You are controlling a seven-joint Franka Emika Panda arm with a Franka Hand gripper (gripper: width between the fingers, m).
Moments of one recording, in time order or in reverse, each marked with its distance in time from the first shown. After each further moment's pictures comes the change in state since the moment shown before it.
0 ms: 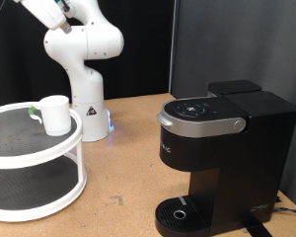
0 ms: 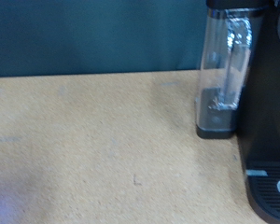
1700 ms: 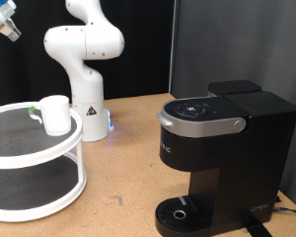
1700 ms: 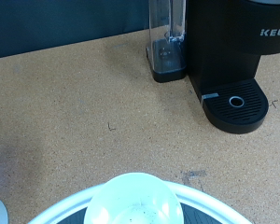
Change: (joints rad) arm -0.113 -0.007 -0.171 -0.001 -0.099 0.052 -0.005
